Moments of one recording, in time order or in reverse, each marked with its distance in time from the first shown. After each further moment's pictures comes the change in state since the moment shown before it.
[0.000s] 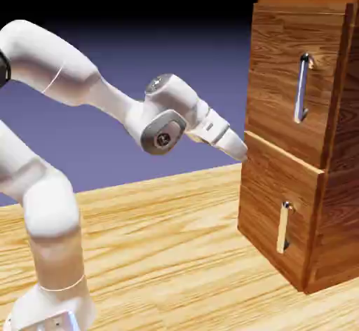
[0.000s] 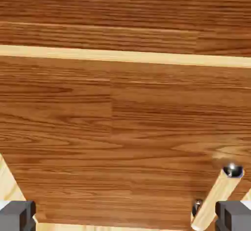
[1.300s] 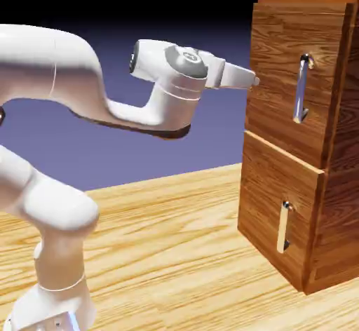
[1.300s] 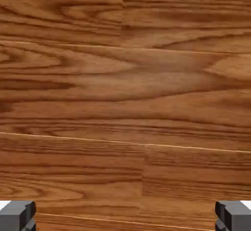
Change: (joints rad) arm 0.549 -0.177 -0.612 0.365 -1.696 -0.011 1.302
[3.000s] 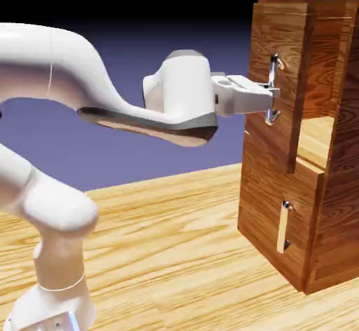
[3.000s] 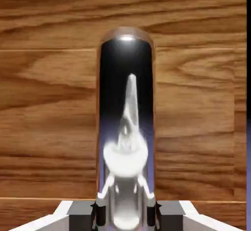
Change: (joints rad) arm -0.182 0.024 0.123 -0.032 -0.617 -0.289 0.765
